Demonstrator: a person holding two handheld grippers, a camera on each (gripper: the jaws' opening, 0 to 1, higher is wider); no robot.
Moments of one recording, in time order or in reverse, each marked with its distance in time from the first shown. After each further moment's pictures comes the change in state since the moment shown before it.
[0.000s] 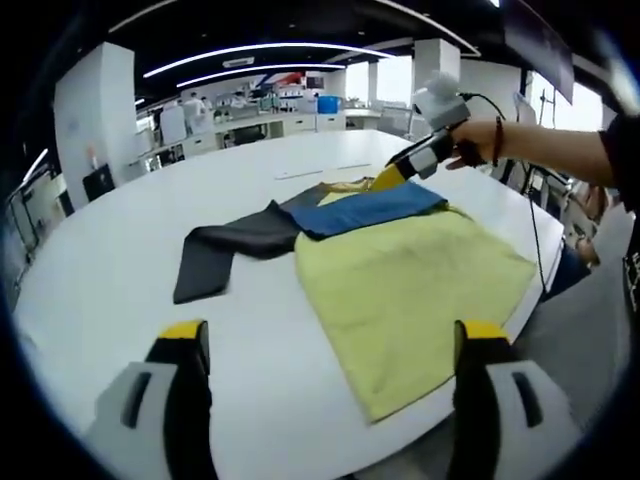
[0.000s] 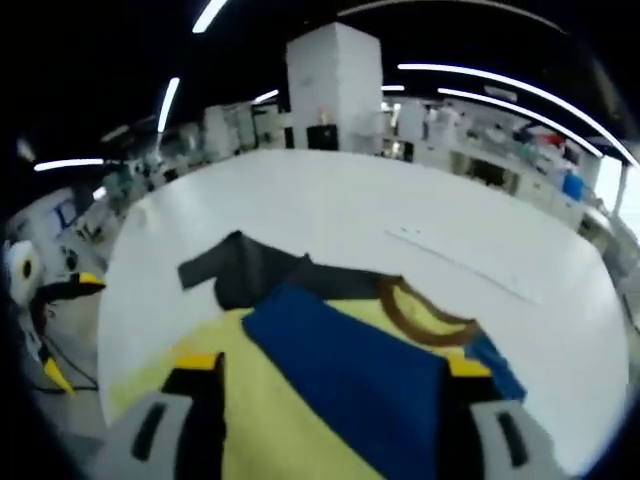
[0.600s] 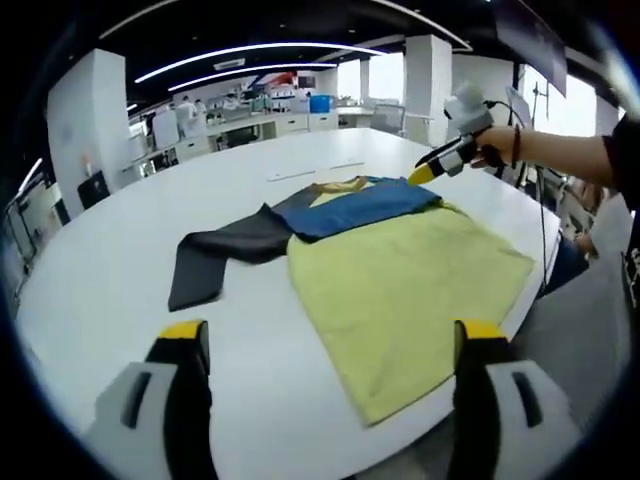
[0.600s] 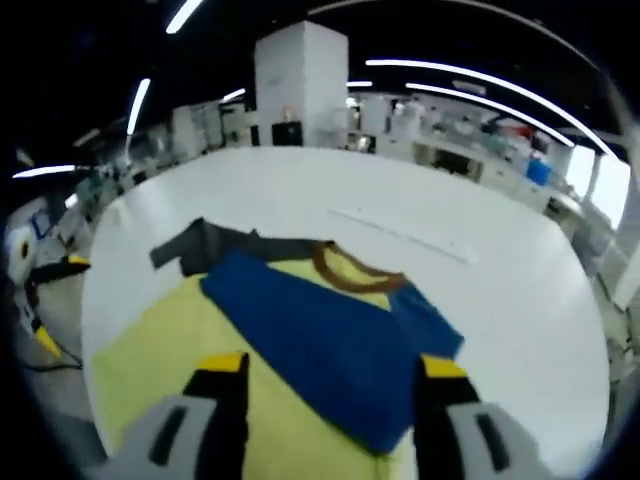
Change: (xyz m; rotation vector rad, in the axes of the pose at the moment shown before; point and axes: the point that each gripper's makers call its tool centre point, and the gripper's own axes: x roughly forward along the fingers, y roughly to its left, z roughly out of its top) left arm 0.006 -0.005 0.001 0.030 0.007 -0.032; right arm -0.050 -0.056 -0.050 0.058 0.022 -0.128
